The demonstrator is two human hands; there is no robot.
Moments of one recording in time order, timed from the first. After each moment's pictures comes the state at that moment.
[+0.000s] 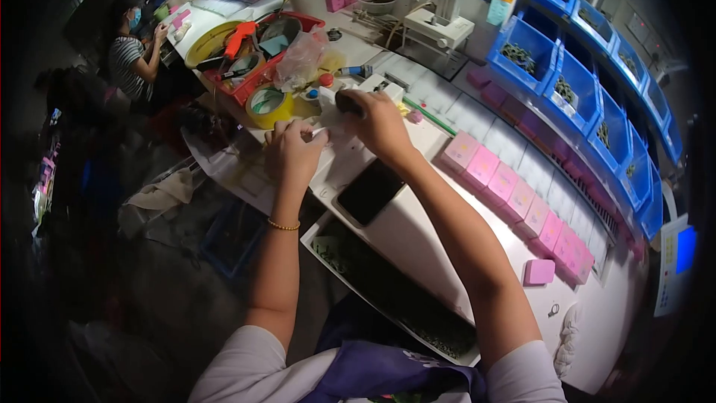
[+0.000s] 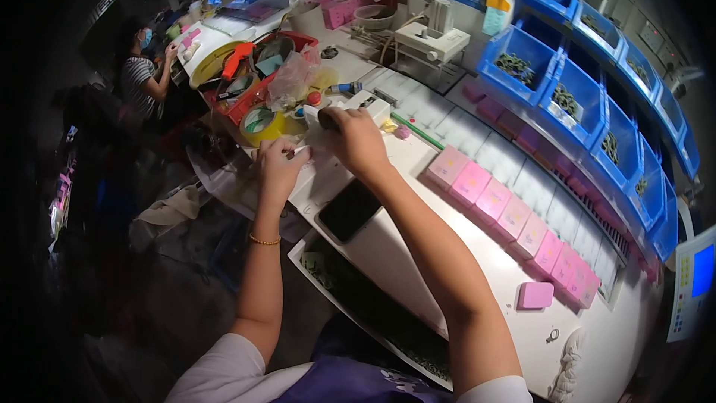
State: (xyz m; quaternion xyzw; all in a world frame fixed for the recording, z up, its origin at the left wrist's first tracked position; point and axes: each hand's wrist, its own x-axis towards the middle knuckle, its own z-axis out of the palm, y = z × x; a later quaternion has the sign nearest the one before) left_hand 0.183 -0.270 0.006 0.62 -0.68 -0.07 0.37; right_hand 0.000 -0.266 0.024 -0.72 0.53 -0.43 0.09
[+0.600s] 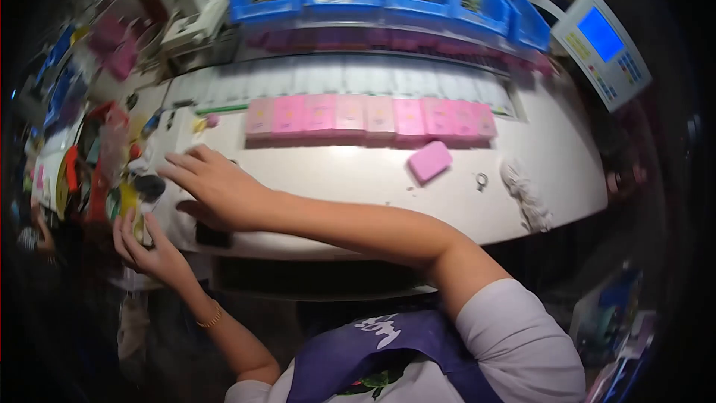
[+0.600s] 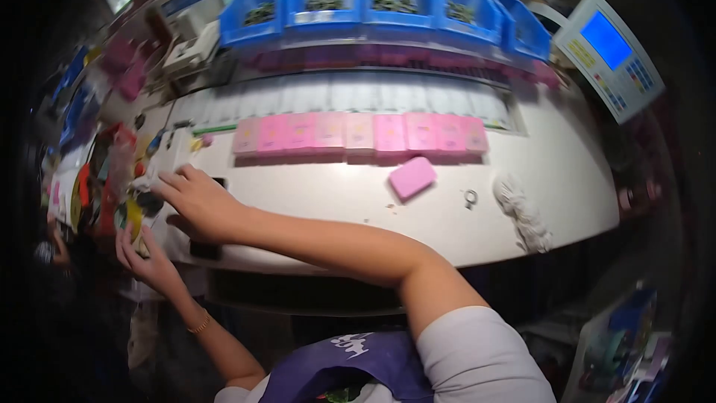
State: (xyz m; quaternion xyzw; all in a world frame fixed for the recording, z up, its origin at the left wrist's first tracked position) left_hand 0.174 -0.210 0.020 0.45 -0.72 0.08 0.53; right_hand -0.010 -0.146 0.034 -0.69 0.49 -0.53 0.03
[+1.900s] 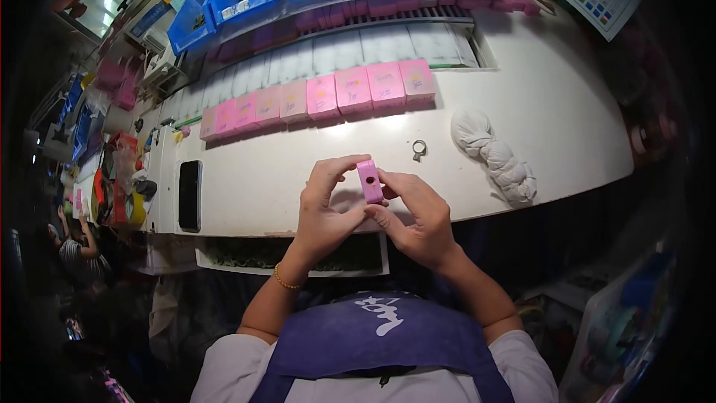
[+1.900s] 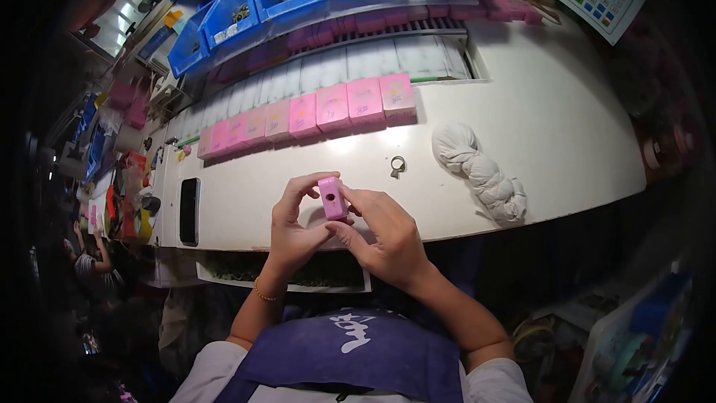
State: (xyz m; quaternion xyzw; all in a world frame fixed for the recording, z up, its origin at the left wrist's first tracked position) left_hand -0.037 0.043 0.014 0.03 -0.86 -0.47 0.22; right_hand -0.117 0.209 0.009 -0.42 0.67 -0.61 -0.03
